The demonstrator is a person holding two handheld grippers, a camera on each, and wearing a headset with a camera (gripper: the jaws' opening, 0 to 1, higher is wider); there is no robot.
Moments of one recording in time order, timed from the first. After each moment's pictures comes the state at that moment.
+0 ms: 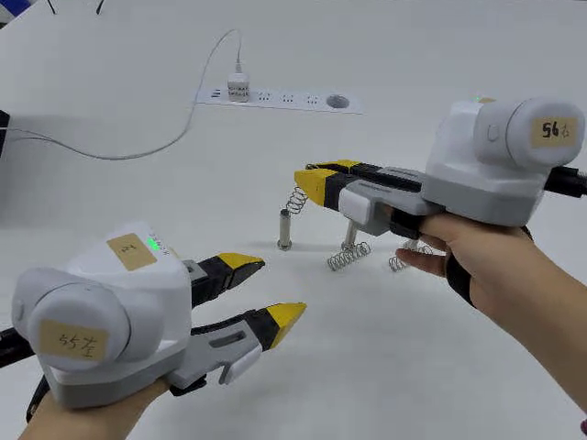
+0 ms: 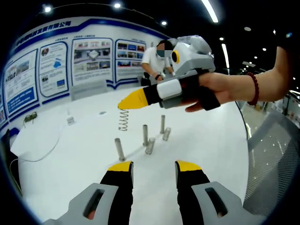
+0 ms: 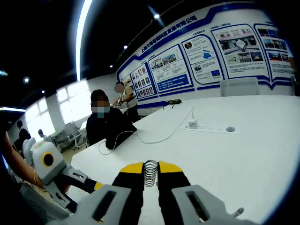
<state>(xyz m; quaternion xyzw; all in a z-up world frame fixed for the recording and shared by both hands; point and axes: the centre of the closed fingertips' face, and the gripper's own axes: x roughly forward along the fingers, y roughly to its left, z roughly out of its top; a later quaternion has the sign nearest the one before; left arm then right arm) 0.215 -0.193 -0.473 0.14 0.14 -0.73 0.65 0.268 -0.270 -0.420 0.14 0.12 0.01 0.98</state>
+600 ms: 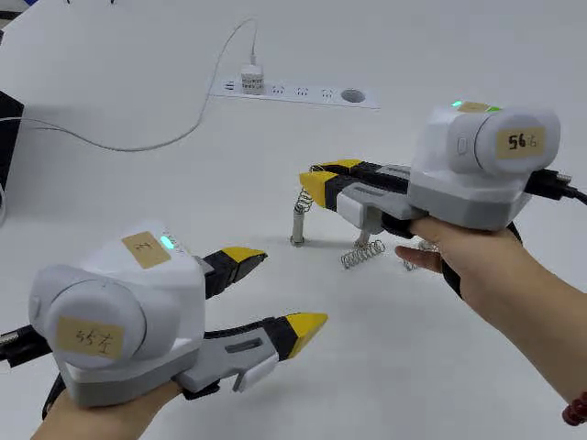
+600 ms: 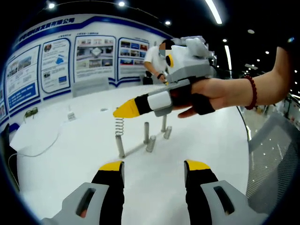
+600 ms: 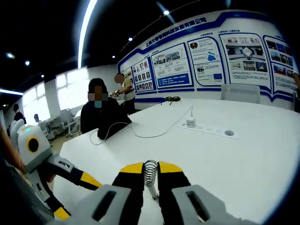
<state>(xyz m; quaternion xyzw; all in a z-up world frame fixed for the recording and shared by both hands) 0.217 -0.193 -0.479 0.13 0.16 -0.72 0.66 0.283 -0.273 -0.441 0.08 0.15 0.01 0.99</state>
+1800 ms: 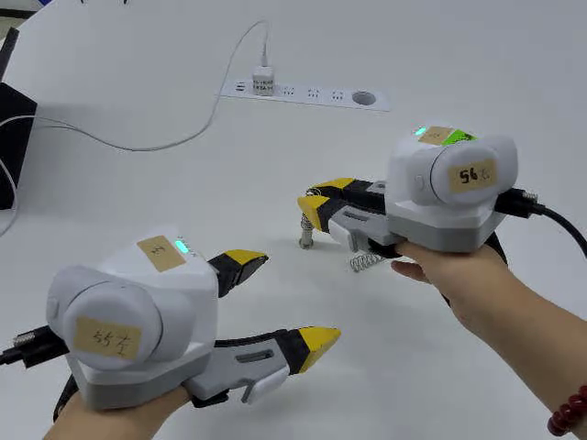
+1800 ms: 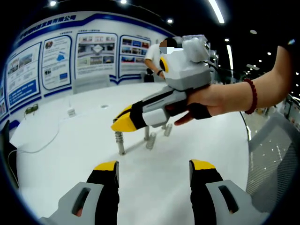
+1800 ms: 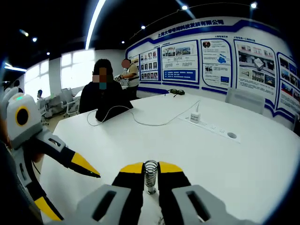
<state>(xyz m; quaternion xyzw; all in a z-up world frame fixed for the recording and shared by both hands) 0.217 -0.190 -0.483 0.14 0.17 -0.72 0.66 0.291 -0.264 -0.469 0.00 0.19 0.02 0.98</state>
